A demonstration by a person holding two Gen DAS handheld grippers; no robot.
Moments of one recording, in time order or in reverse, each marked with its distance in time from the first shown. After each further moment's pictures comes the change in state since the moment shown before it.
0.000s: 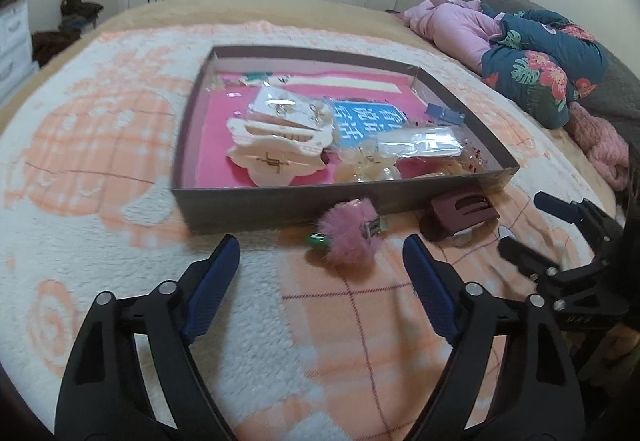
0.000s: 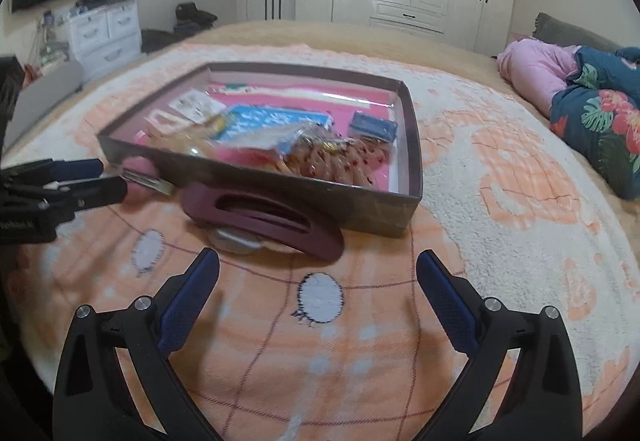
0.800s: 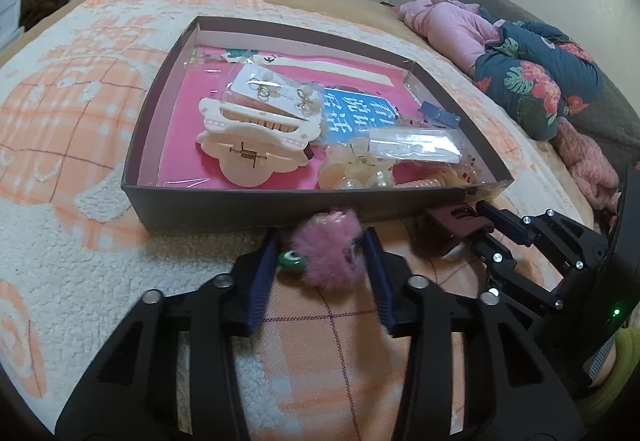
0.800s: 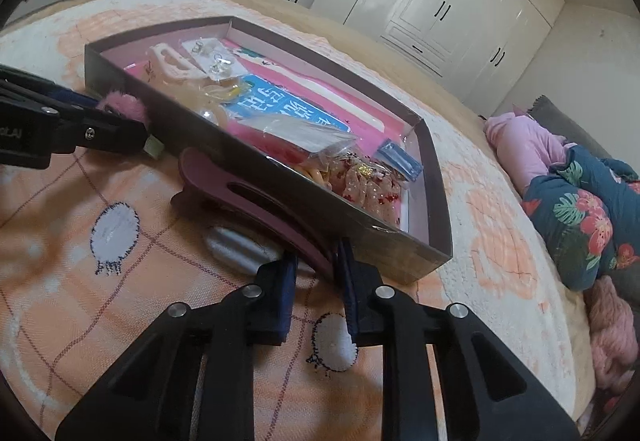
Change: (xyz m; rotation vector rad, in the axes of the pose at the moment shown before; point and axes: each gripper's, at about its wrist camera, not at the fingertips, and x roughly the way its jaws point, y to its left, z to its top) left arm 0.022 0.003 0.008 -0.076 0.054 -0.097; right arm 0.033 0.046 0.008 -0.306 -0.003 -0.189
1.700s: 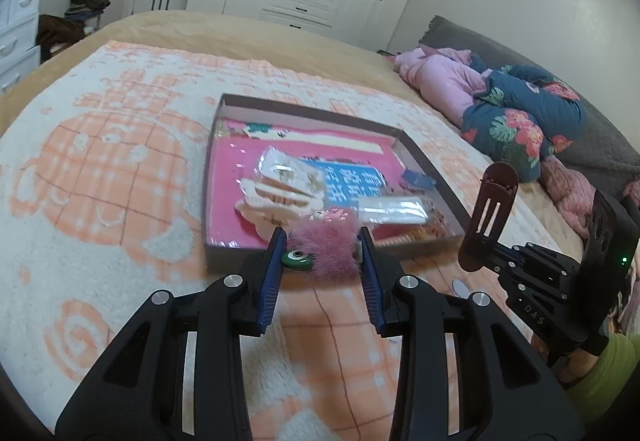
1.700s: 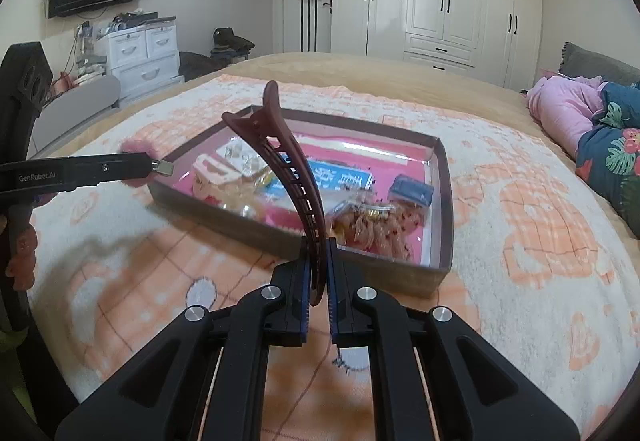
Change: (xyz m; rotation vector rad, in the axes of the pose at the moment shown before) left arm -0.070 0.003 0.014 -0.013 -0.187 0.004; right arm -0.047 -0.055 0.011 0.275 -0.150 0.311
